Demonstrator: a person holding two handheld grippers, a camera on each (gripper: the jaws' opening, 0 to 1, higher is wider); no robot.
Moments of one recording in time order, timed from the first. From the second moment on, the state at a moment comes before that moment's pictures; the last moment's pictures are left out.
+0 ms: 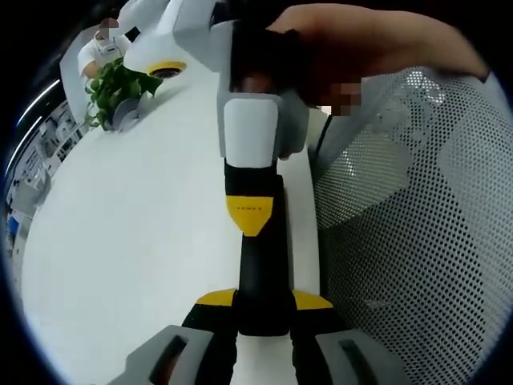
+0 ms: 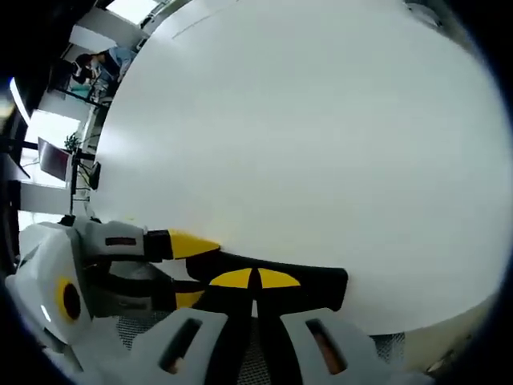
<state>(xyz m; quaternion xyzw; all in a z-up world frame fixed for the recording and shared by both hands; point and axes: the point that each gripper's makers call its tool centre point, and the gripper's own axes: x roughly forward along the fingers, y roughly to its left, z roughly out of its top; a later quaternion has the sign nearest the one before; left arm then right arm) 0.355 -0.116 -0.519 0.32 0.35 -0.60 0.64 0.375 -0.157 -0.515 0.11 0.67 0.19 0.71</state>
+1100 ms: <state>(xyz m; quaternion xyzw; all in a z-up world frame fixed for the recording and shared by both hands) 0.356 -0.117 -0.519 0.32 0.35 -0.59 0.65 0.376 -0.157 -0.516 0.17 0.66 0.17 0.71</state>
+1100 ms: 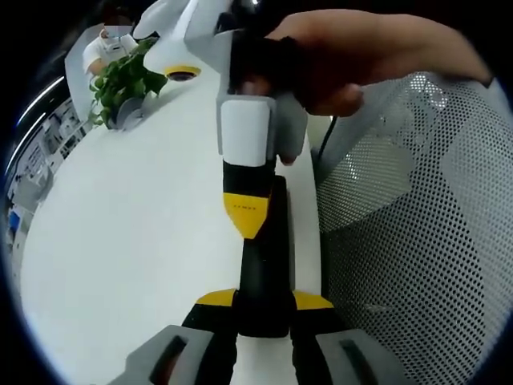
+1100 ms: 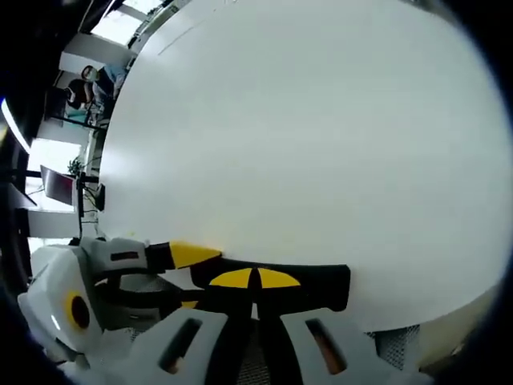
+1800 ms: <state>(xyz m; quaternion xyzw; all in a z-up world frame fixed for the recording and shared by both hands) 0.357 -0.119 -0.519 0.32 0.35 -0.59 0.65 0.371 -0.156 -0.513 0.17 0.67 0.18 0.70</state>
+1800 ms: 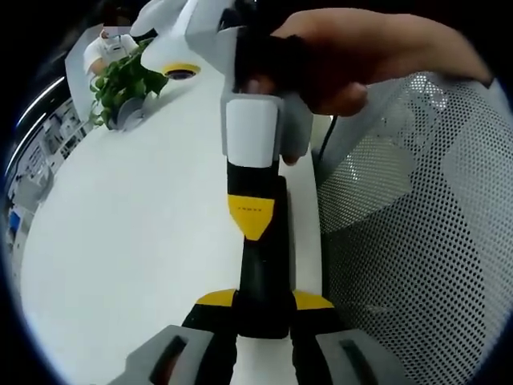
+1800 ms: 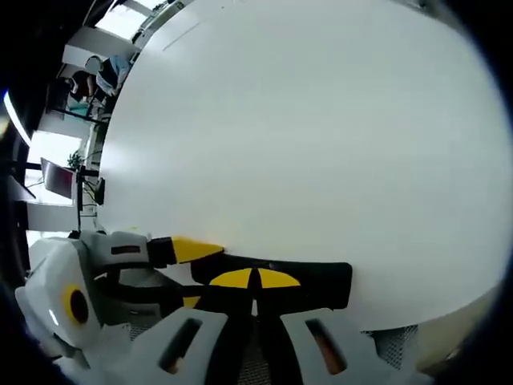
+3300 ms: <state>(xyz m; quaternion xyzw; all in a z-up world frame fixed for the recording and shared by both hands) 0.358 -0.121 -0.519 0.31 0.35 -0.59 0.66 0.365 -0.160 -0.516 0.01 0.65 0.21 0.73</state>
